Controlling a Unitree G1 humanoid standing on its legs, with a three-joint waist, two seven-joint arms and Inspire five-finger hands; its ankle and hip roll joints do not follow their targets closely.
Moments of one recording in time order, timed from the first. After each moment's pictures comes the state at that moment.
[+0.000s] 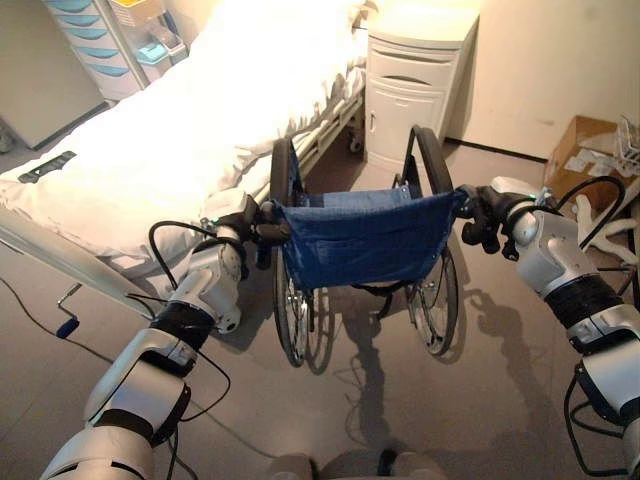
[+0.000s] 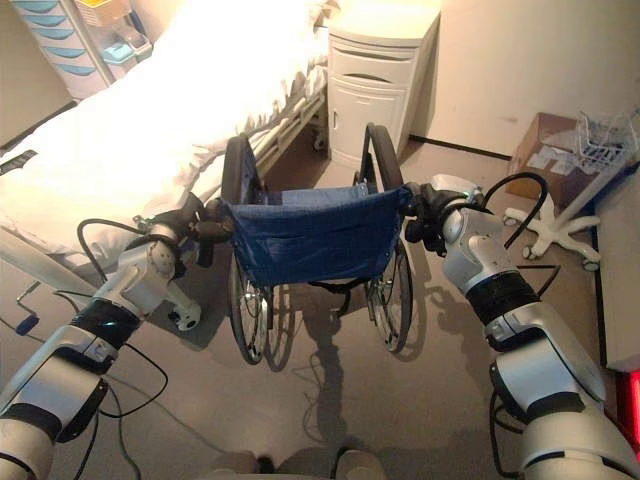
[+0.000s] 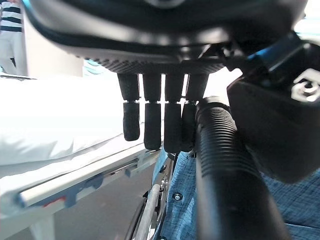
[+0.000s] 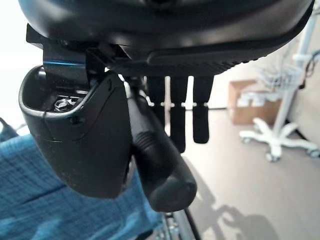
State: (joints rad) left arm -0.75 0.57 -0.52 0.58 0.46 0.38 0.02; right arm -0.89 -0.70 0.56 0.58 -0.51 0.52 0.34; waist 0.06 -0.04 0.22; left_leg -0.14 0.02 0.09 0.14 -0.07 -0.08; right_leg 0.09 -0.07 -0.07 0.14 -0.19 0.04
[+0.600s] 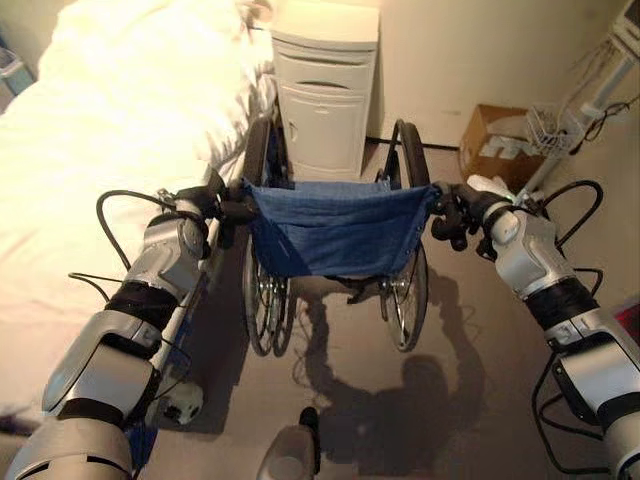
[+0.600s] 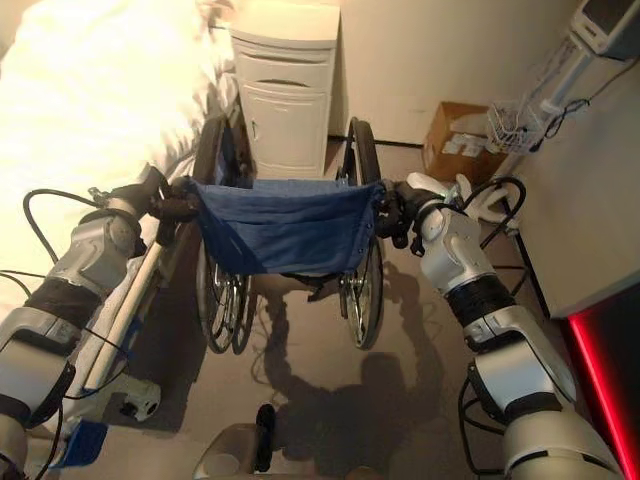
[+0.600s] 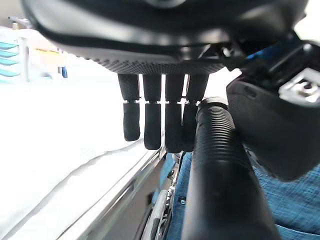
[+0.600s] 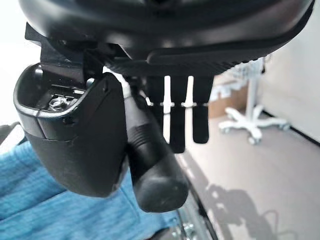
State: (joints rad) left arm -0.87 0.73 -0.49 0.67 0.46 0.32 -0.02; right arm -0.94 -0.60 0.48 0.53 -0.45 0.50 0.33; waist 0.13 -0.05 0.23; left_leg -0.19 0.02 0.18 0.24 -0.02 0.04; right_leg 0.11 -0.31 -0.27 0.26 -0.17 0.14
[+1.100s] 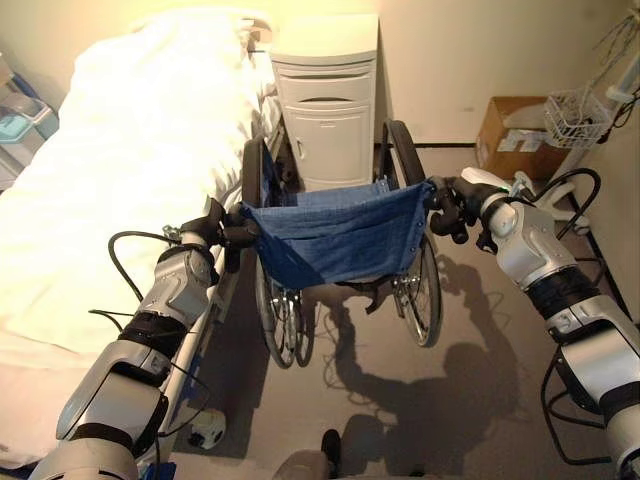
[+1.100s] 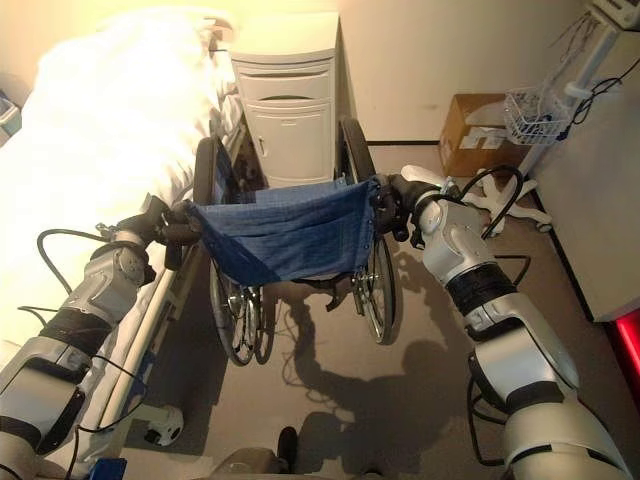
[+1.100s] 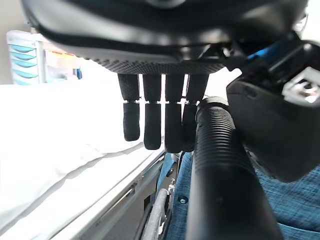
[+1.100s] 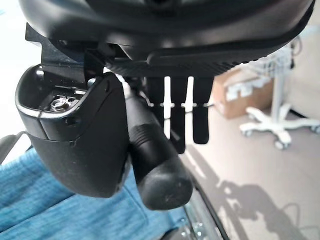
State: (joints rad) left arm -0.70 0.66 -0.43 0.59 0.43 0.36 0.04; right arm -0.95 -0.64 0.55 0.59 -0.46 0.44 0.33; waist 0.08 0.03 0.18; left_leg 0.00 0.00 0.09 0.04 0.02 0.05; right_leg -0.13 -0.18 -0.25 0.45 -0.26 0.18
